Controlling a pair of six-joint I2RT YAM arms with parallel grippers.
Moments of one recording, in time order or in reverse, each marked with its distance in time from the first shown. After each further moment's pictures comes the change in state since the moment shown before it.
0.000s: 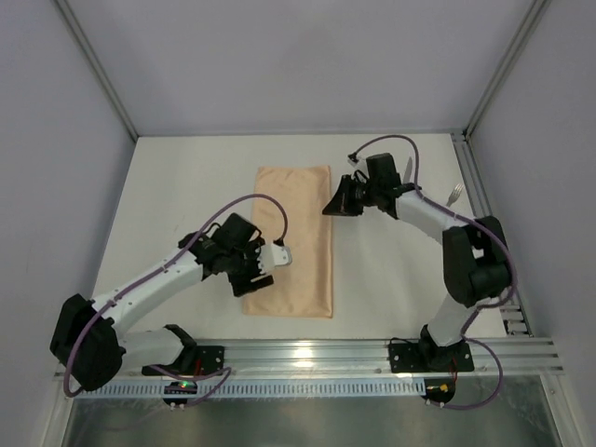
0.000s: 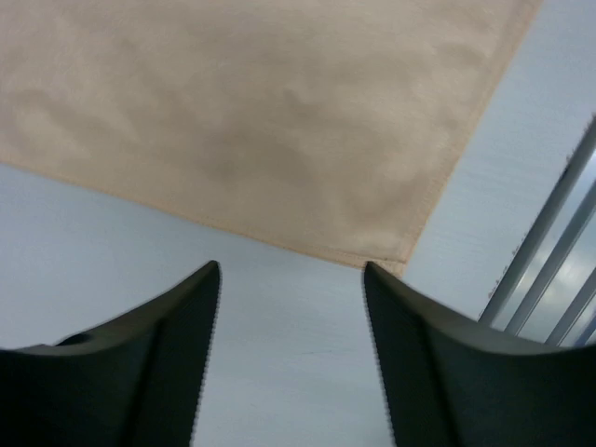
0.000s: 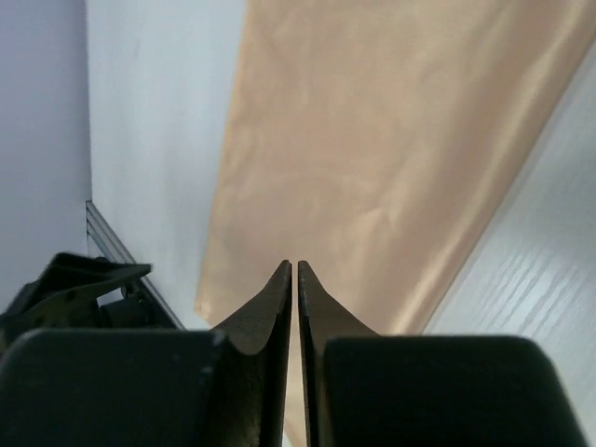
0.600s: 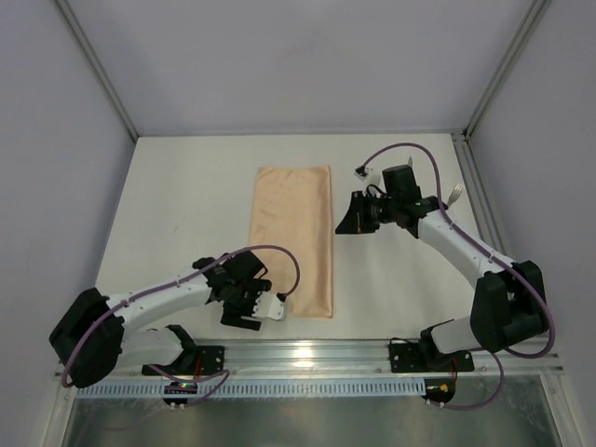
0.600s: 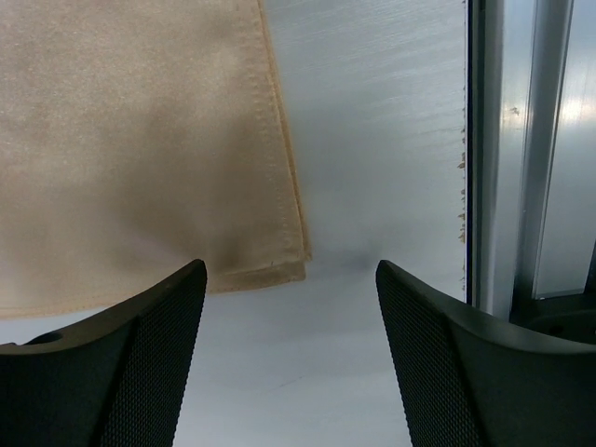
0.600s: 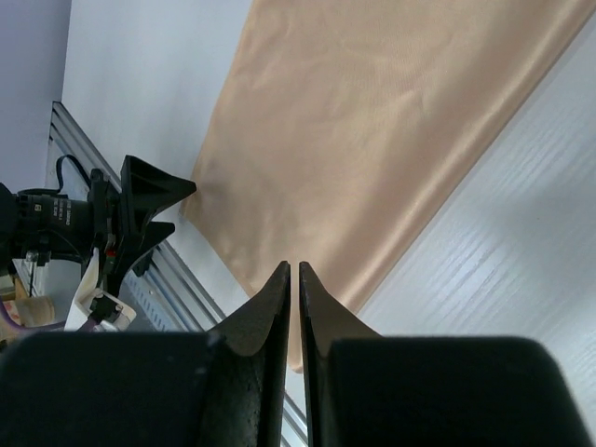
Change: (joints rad) left arm -0.173 -0.009 -0.237 0.007 0.019 0.380; right arm 0.004 -0.373 -0.151 -0.235 -0.054 -0.242
